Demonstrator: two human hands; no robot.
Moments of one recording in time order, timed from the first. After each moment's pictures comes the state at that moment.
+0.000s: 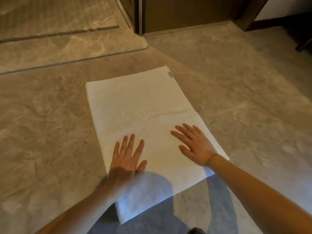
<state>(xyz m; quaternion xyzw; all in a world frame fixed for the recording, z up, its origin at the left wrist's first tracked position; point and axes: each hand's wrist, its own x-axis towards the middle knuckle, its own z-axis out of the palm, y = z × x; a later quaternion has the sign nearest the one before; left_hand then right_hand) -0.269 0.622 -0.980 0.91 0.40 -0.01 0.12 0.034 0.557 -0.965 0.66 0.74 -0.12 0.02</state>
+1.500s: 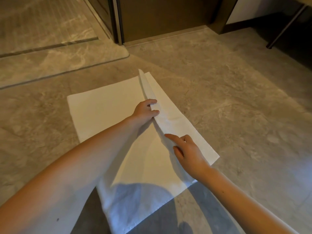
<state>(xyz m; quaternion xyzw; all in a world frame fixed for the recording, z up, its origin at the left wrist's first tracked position) -0.096 0.760 -0.932 0.71 0.42 0.14 0.55 -0.022 0.535 -0.912 0.78 0.55 -0.23 -0.21</state>
